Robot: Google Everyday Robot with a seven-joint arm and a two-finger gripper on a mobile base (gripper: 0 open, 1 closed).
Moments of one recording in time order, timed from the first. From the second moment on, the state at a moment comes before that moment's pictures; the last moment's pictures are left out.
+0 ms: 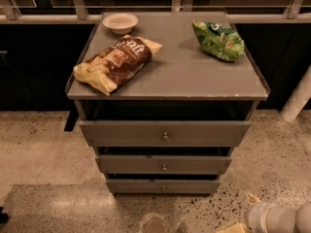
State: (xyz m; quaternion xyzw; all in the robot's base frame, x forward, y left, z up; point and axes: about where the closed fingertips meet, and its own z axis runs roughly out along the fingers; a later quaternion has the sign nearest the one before) arm 0.350 -0.245 0.549 -0.30 0.90 0.15 0.28
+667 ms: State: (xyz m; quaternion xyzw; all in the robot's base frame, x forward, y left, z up) arm 0.367 -0.255 0.467 -0.22 0.89 0.18 0.35
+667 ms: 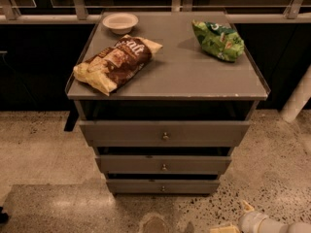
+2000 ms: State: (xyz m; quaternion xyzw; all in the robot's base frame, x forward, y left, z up) arm 0.409 -0.204 0.386 -0.21 0.86 0.30 0.35
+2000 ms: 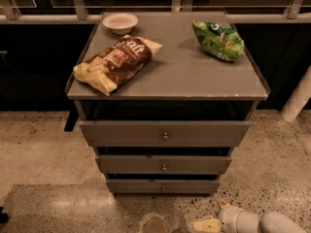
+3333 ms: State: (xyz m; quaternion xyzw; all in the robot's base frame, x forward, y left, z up) arm 0.475 -0.205 0.305 -0.19 0.84 0.34 0.38
